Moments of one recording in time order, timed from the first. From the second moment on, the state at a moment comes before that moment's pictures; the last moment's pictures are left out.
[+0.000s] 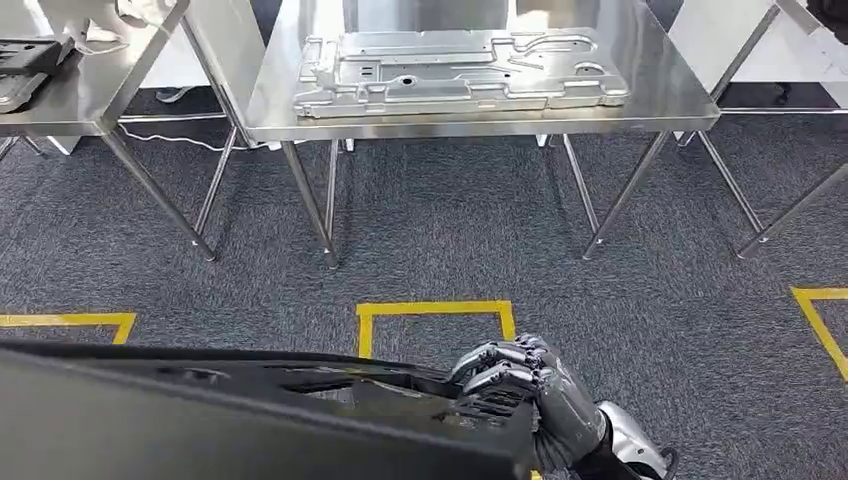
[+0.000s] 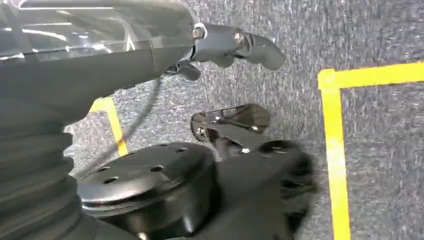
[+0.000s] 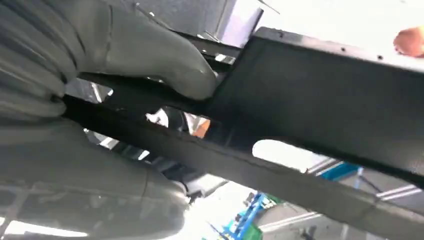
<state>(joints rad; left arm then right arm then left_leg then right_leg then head) -0.09 -0.18 1.17 -0.22 -1.20 -0.09 -0.36 0.15 -0.17 0.38 -2.04 0.43 0.07 -0.53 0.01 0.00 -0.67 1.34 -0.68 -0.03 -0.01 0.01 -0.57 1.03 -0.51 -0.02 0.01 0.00</state>
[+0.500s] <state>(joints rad) -0.09 -0.17 1.17 -0.22 -1.20 -0.09 -0.36 0.16 -0.17 0.38 -2.04 0.41 0.07 -0.52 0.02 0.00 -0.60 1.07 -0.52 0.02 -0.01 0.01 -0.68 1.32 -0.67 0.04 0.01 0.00</state>
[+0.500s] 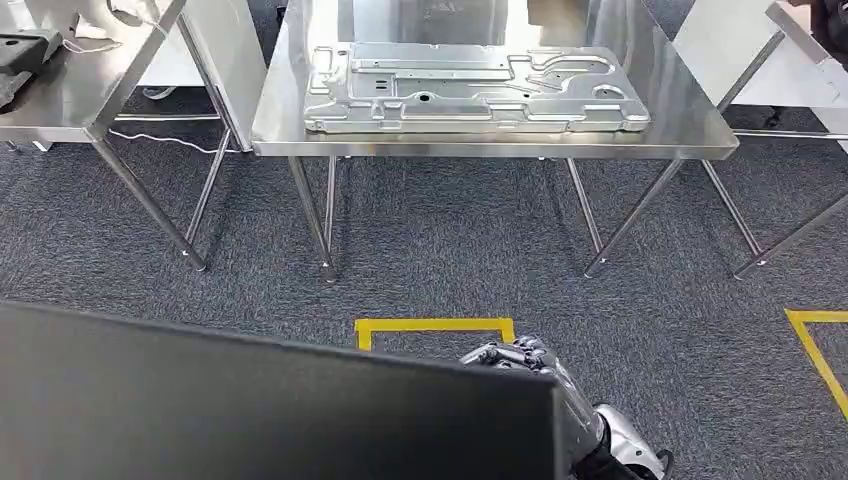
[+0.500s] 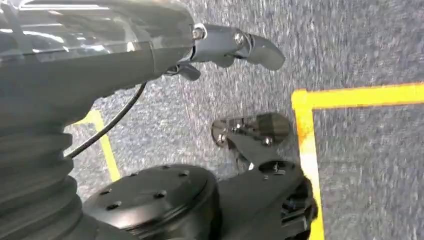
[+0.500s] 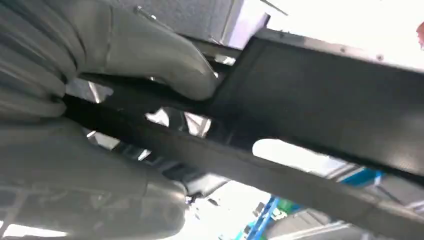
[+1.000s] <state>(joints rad) -0.09 -0.17 1.17 -0.22 -1.21 -0.09 -0.36 0.16 -0.18 0.38 -2.04 0.41 0.08 -0.52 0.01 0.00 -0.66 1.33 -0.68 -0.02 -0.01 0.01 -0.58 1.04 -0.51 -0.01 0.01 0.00</state>
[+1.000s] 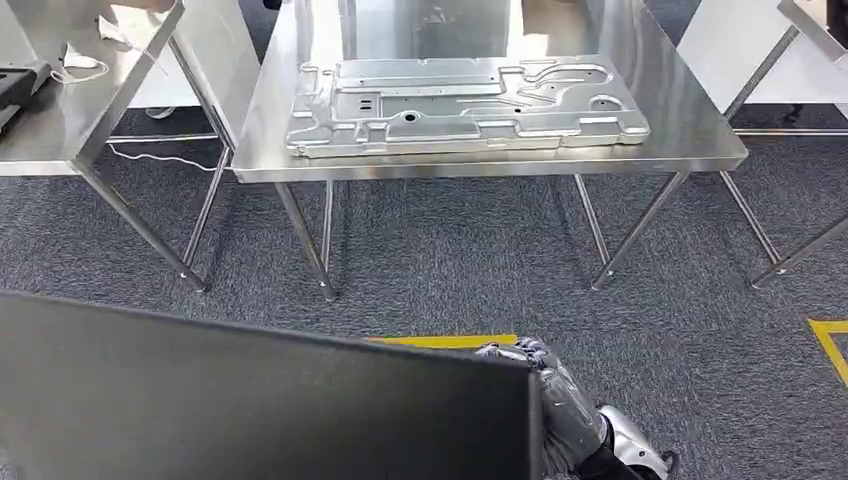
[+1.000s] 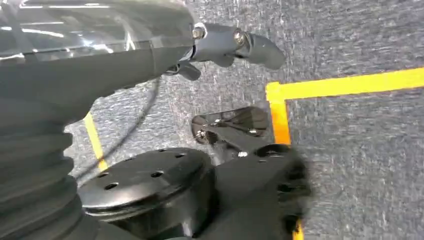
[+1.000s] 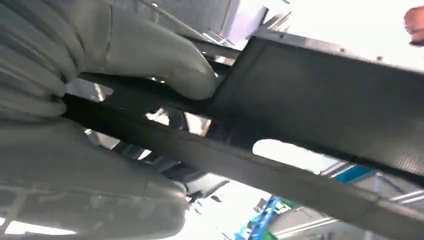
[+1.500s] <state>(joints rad) -0.09 -0.17 1.17 -0.22 -1.20 -0.09 -0.36 0.15 -0.19 0.37 -2.04 0.38 0.10 -0.50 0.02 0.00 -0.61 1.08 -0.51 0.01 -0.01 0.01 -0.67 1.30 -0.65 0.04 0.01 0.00</state>
